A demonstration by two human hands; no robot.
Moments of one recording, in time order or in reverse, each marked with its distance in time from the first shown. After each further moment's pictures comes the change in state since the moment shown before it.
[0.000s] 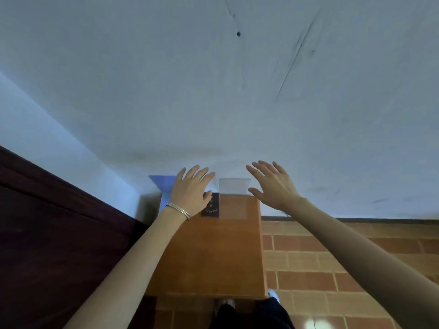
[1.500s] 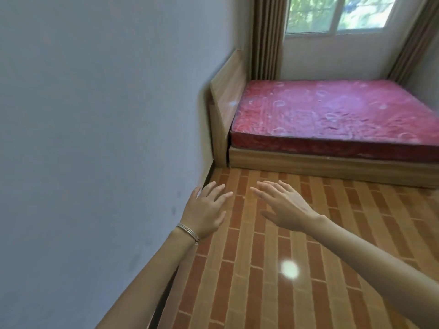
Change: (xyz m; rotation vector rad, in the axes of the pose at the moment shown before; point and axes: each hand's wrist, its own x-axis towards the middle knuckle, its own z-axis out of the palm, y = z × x) left_hand -0.022 0.512 -0.127 -0.139 0.152 1.501; right_hand -0.540 0.020 -0.128 -0.094 0.219 1.235
